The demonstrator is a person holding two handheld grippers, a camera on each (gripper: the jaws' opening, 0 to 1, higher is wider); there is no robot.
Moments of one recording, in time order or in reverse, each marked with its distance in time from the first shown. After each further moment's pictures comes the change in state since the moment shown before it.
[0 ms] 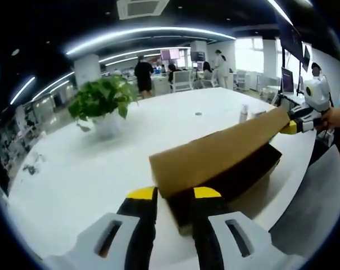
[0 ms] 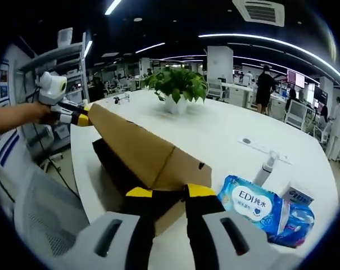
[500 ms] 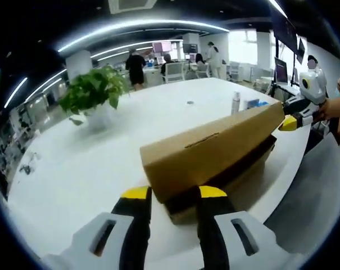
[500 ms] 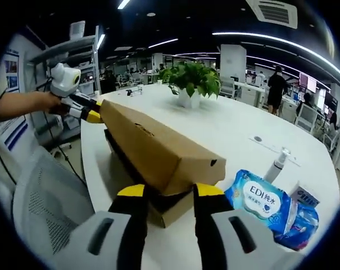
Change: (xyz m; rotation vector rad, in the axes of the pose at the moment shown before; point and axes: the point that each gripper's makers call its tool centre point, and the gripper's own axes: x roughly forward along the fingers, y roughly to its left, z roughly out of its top) left arm 0.003 -0.012 -0.023 0.020 0.059 -0.044; right arm -0.001 0.017 -0.018 -0.045 0.028 0.077
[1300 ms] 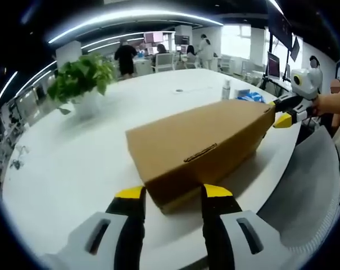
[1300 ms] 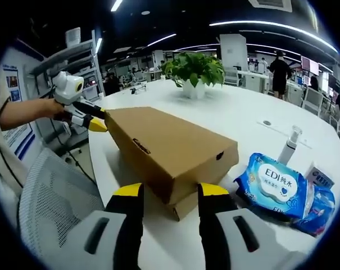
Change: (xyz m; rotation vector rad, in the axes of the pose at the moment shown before) left arm 0.007 -0.013 -0.027 -0.011 0.073 -0.093; right arm 0.006 0.010 -0.021 0.112 0.035 0.062
